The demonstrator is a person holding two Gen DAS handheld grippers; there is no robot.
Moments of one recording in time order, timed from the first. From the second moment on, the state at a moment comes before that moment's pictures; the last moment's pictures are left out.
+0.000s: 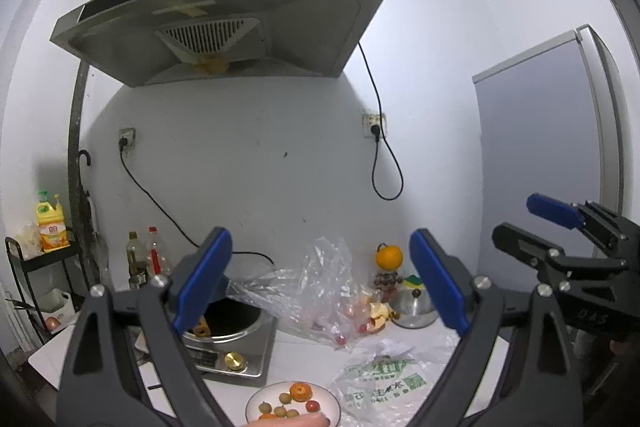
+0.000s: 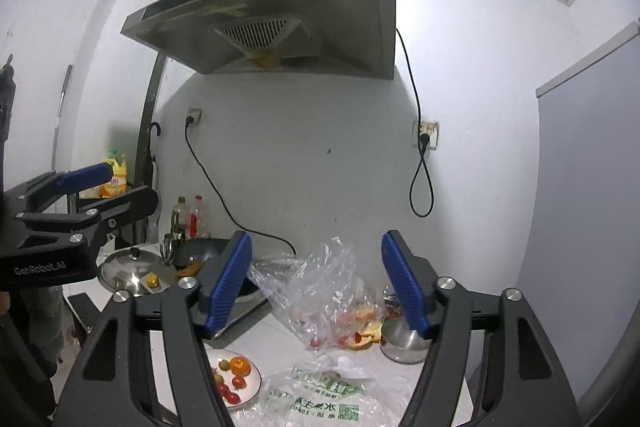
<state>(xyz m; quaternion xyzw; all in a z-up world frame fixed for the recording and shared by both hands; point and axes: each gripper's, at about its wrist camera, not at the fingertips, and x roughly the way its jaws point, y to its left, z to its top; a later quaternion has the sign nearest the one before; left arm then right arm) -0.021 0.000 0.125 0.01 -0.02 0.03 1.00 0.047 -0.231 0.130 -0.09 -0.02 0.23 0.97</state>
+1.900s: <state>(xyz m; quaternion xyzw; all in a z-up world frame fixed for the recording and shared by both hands) -0.015 0.016 0.113 0.01 0.00 0.07 1.00 0.053 -0.221 0.130 -0.09 -0.01 0.25 0.96</state>
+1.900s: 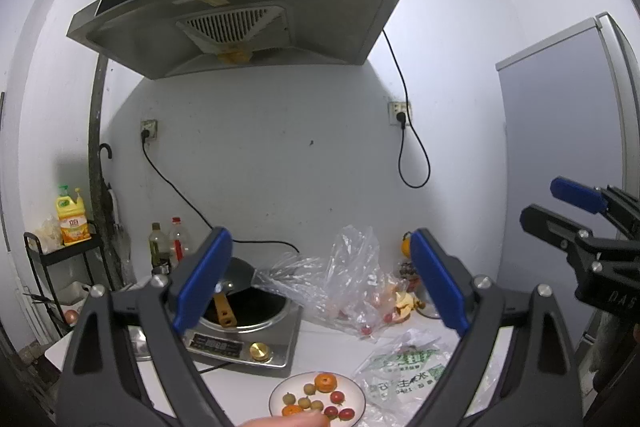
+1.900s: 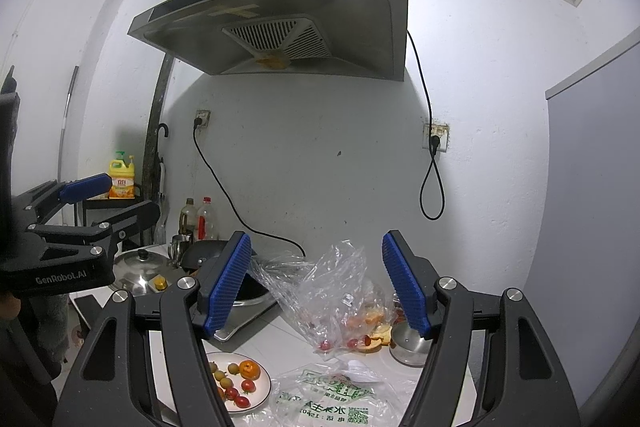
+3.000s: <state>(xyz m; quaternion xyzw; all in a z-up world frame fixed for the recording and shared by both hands) -0.017 0.017 0.113 0.01 0.00 0.06 1.00 0.054 -0.222 0.130 -0.09 -0.01 0.24 0.97</state>
